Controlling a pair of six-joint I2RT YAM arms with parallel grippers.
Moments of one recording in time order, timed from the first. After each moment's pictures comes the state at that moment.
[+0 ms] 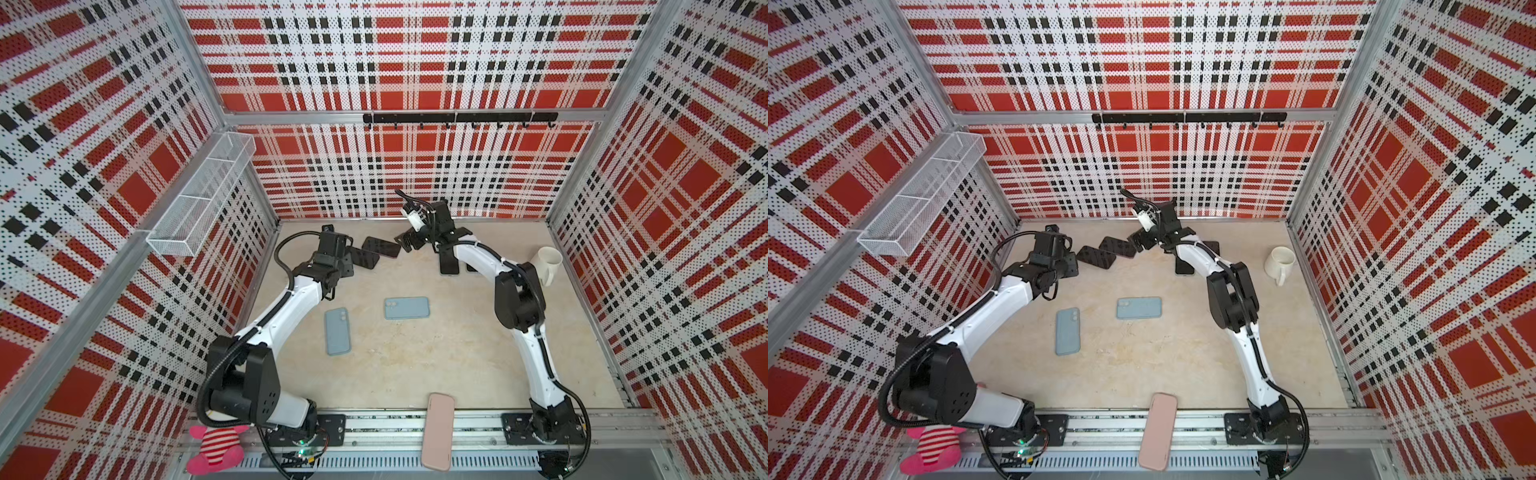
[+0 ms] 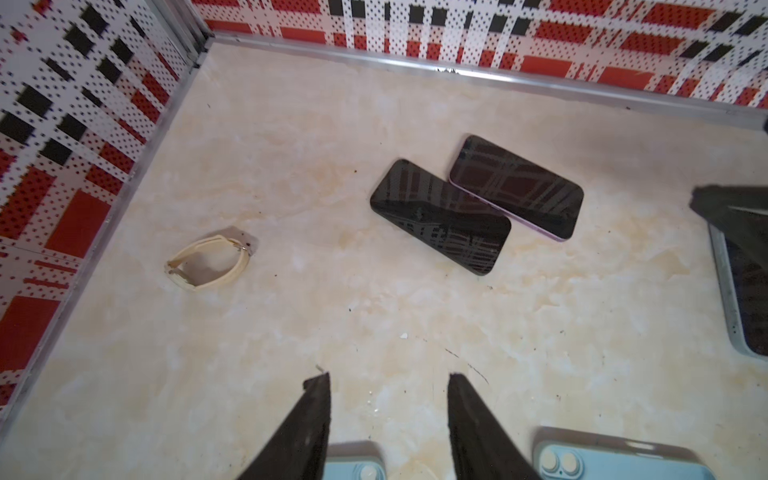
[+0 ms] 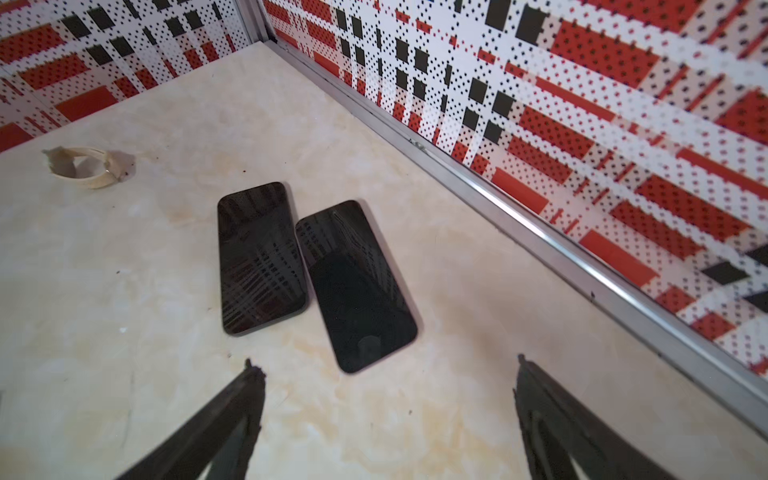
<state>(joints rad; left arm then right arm) -0.25 1.48 1.13 -0.44 -0.27 -0.31 0.47 2.44 2.15 -0.24 -0.32 -0.22</state>
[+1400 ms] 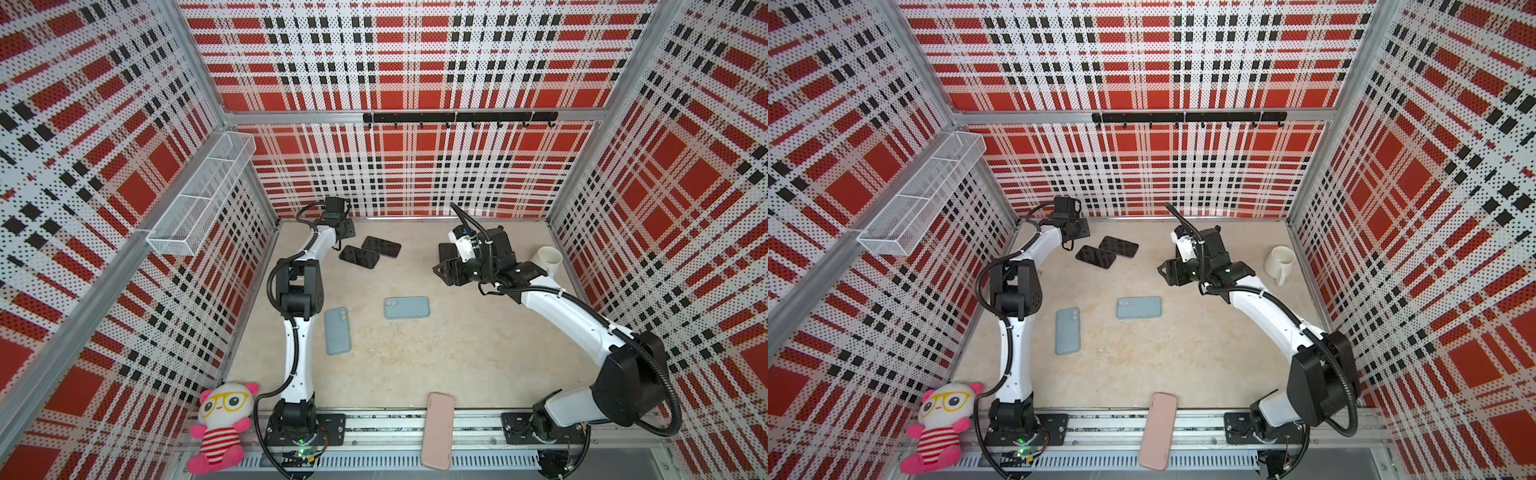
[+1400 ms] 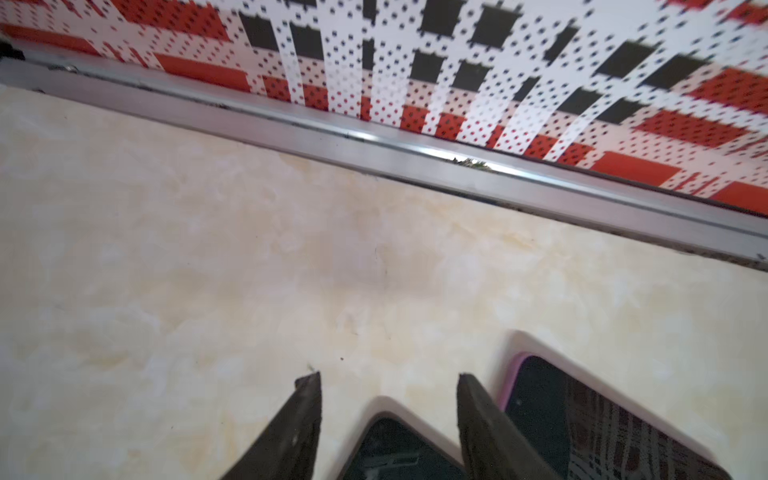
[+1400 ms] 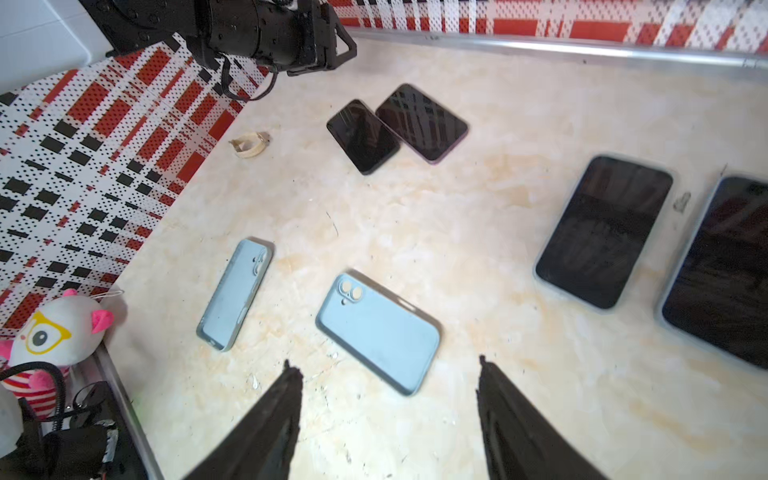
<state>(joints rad) -0.07 2.46 2.14 -0.49 -0.09 -0.27 0.46 1.43 1.15 -0.38 -0.32 0.19</state>
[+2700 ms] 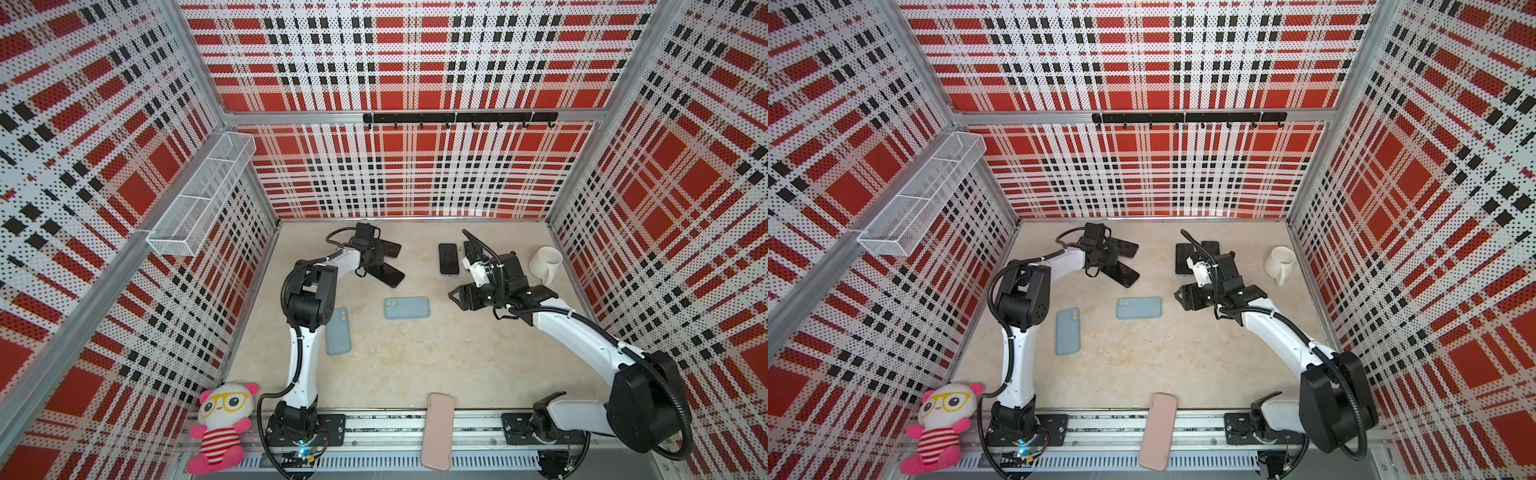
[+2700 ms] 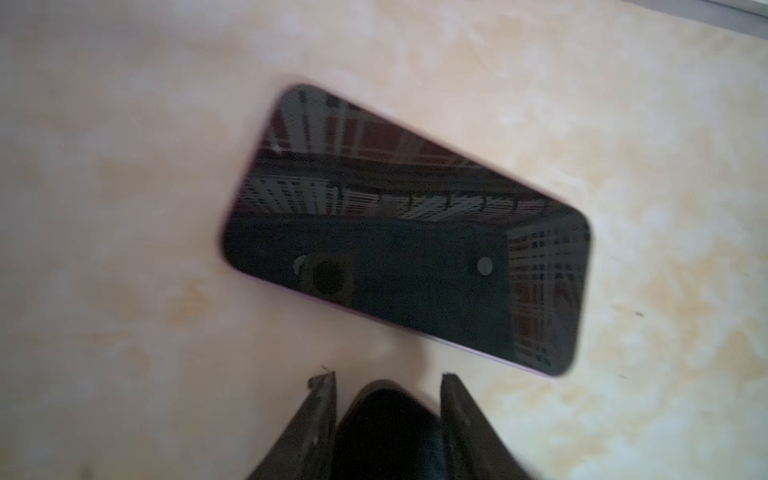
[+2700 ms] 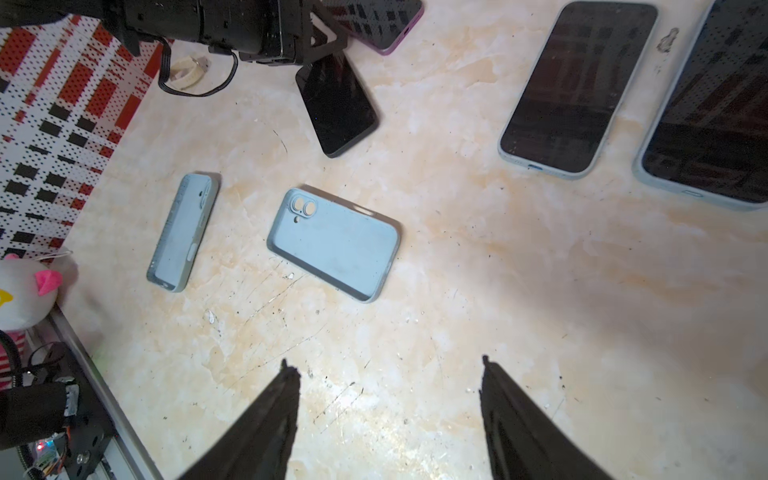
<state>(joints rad) -0.30 2.26 1.62 -0.25 0.05 -0.37 0.41 1.34 0.90 -0.36 -0.33 0.15</state>
